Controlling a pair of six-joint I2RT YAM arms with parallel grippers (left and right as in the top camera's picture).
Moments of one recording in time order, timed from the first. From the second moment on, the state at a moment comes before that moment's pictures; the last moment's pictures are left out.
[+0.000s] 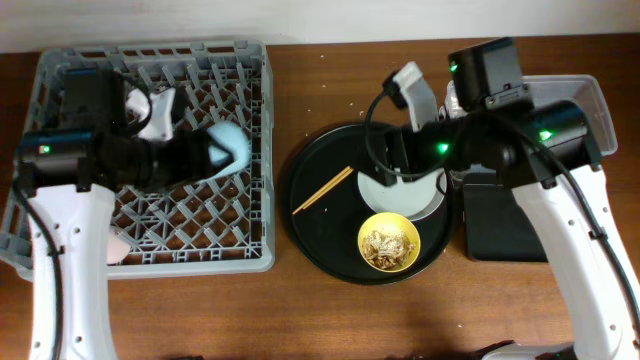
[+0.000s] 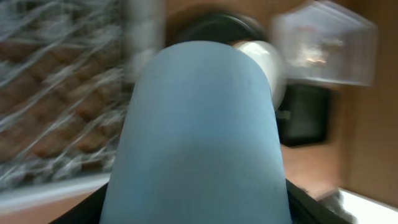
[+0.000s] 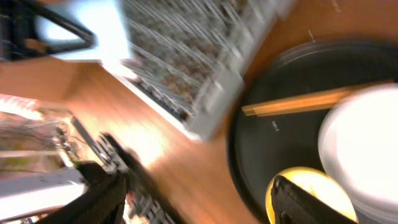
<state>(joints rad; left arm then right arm) 0.08 1.48 1.68 -1.39 0.54 -0.16 0.32 1.52 1.82 -1.30 -0.60 0.06</state>
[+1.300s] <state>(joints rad) 0.10 1.25 1.63 -1.24 0.29 -0.16 0.60 1.62 0.98 -0.76 -0.15 0.26</state>
